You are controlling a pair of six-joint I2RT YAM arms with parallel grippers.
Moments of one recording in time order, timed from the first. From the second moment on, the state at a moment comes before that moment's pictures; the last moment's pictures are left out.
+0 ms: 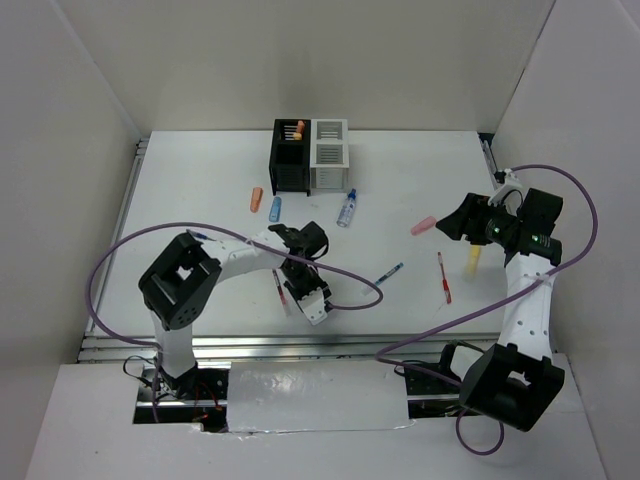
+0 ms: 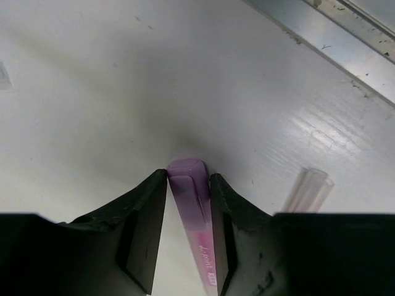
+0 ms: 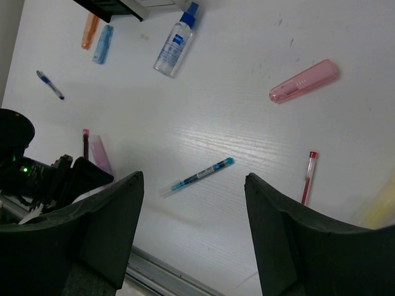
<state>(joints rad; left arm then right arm) -0.78 1.85 1.21 -0.80 0.48 1.80 -0.44 1.07 0.97 -0.62 -0.81 -0.03</state>
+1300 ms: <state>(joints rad) -0.23 2.02 1.78 0.38 0.84 0.12 -0.45 1.15 1.01 -0.56 -0.83 0.11</state>
